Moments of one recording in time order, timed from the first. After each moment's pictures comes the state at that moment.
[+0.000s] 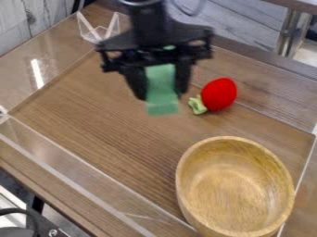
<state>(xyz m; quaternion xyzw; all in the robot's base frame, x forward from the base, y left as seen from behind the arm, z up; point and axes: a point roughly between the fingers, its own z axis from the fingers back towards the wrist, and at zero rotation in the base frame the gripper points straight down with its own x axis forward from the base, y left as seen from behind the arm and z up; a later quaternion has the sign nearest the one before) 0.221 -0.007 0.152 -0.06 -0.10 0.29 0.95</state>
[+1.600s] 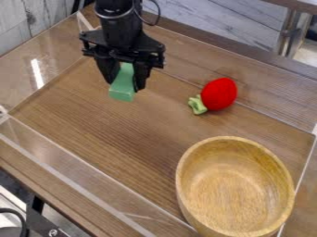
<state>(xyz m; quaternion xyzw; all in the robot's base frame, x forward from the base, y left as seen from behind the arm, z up) 0.258 0.066 0.102 0.01 -0.10 0.15 0.98</state>
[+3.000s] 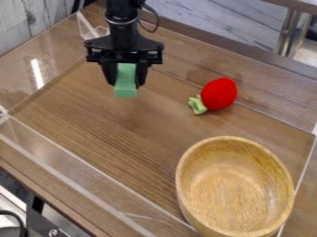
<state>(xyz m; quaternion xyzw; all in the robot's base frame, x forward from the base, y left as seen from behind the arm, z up) 0.293 0.082 0.074 0.03 -0.08 0.26 0.96</state>
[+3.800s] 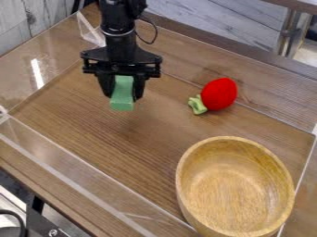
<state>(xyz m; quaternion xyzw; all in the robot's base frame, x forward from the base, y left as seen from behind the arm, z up) 0.267 0.083 0.071 0.02 -0.07 0.25 0.97</state>
